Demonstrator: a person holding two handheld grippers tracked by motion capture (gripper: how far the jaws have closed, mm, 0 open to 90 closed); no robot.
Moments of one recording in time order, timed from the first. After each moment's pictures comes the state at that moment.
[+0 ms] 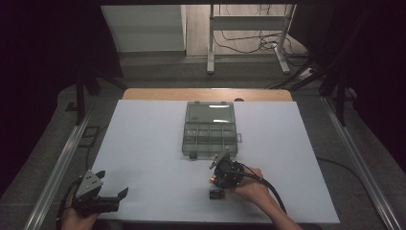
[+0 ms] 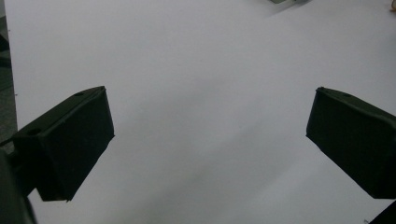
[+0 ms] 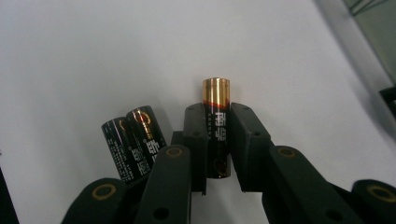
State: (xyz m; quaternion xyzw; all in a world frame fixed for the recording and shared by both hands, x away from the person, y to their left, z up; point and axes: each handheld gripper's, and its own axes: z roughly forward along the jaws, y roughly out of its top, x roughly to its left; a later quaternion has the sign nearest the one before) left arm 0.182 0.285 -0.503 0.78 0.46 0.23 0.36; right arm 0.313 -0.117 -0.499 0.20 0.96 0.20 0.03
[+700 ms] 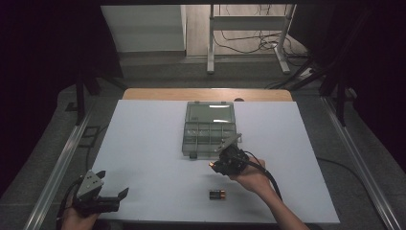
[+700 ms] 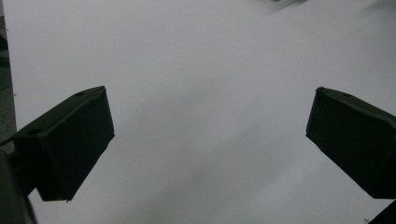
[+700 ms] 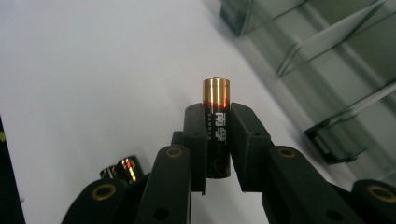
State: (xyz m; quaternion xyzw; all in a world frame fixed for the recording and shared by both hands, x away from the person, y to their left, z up) left arm 0.183 0.284 -0.503 0.78 0.46 0.23 0.36; right arm 0.337 -0.126 -0.470 0.23 0.93 0.28 0.04
